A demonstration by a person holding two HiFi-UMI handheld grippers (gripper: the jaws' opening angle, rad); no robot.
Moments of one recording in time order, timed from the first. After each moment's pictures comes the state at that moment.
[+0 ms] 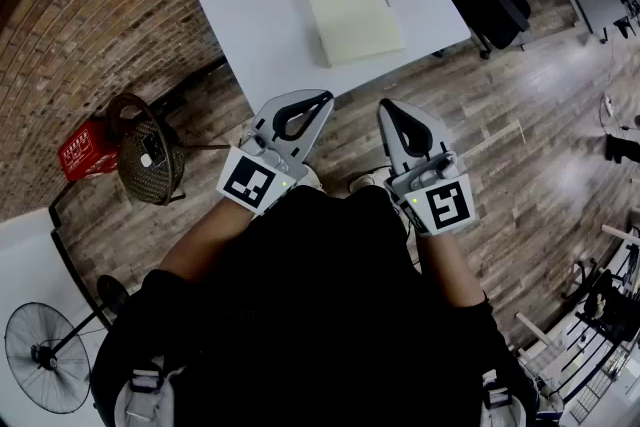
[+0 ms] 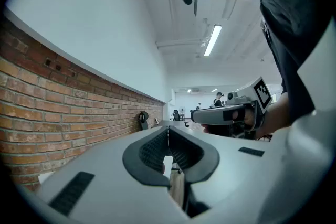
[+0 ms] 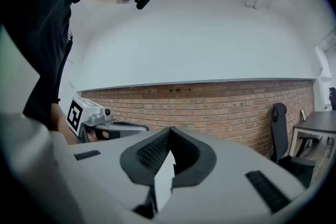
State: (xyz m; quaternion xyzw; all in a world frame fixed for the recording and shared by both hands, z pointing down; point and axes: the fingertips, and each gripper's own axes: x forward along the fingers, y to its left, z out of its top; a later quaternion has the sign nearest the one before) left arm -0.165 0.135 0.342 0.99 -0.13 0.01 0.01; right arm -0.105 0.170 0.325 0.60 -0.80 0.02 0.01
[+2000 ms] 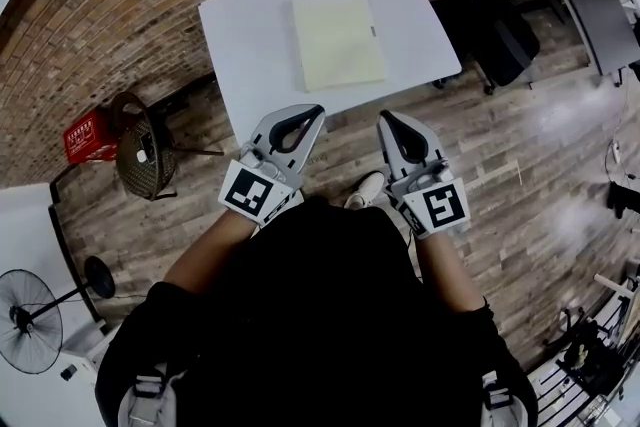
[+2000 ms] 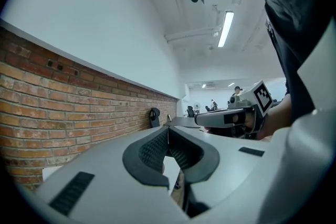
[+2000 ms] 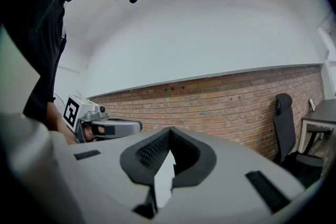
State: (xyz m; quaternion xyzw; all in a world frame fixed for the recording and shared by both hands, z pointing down) left arm -0.068 0.129 0.342 0.98 -0.22 0.02 0.00; right arm 0.018 0.159 0.345 0.55 -0.84 0.04 0.00
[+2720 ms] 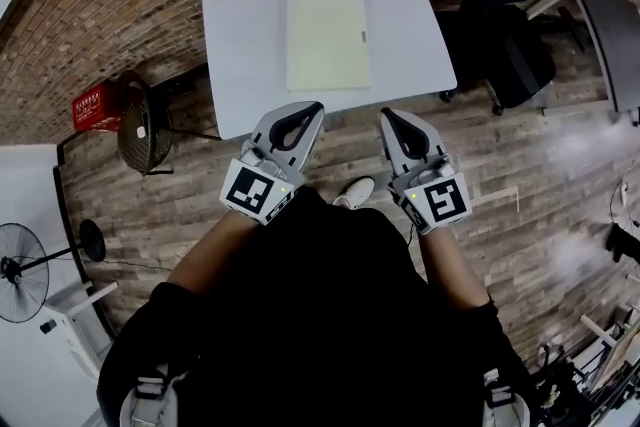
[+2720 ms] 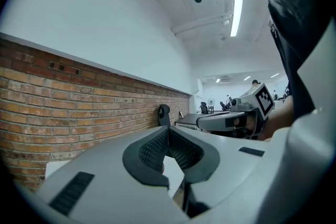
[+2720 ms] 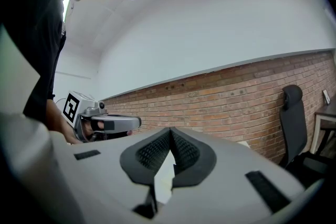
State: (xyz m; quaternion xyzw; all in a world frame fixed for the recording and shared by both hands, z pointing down) left arm 0.028 0.123 0.350 0.95 -0.30 0.04 0.01; right arm 0.119 0.141 0.360 0.48 -0.87 0.07 -0.01
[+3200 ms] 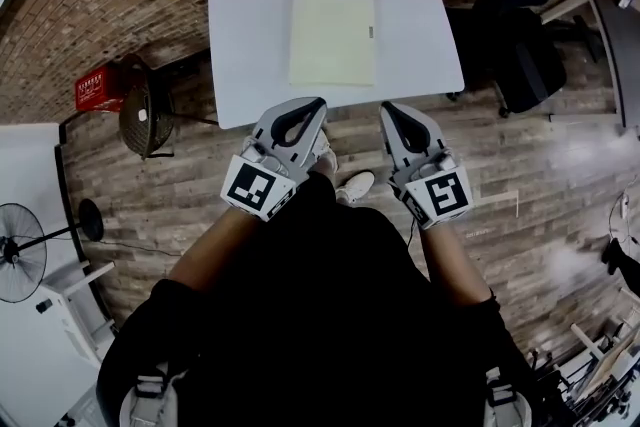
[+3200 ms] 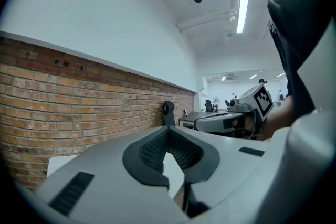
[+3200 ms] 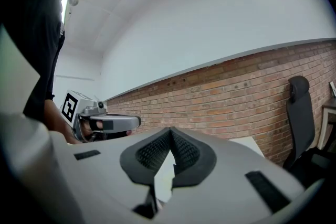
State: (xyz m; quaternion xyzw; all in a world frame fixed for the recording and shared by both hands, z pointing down) left arm 0.031 0.108 0.363 0.94 -0.32 0.05 0.02; right arm 0.120 0.117 0.376 0.46 -0.89 0.09 0.00
